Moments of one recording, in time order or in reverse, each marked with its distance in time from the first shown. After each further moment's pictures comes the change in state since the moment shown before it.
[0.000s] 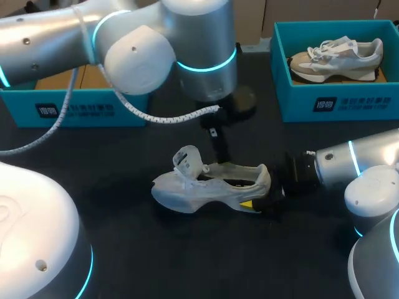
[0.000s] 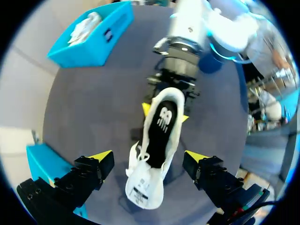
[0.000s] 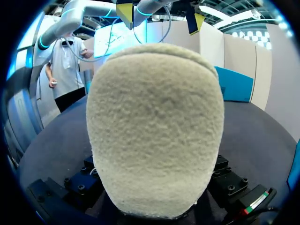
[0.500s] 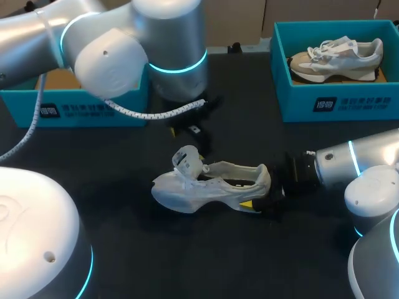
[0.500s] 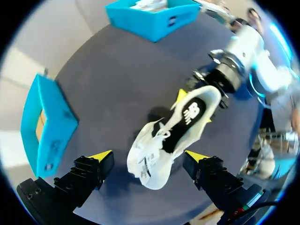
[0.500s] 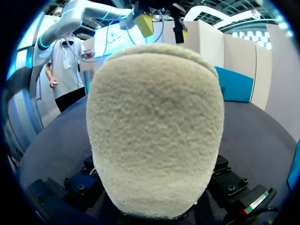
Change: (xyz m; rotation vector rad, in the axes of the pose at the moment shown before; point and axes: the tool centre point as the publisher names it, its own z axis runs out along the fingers) left arm -0.019 0.057 -0.007 -0.027 -0.063 -0.489; right arm 0.000 0.000 0.000 0.000 0.000 0.000
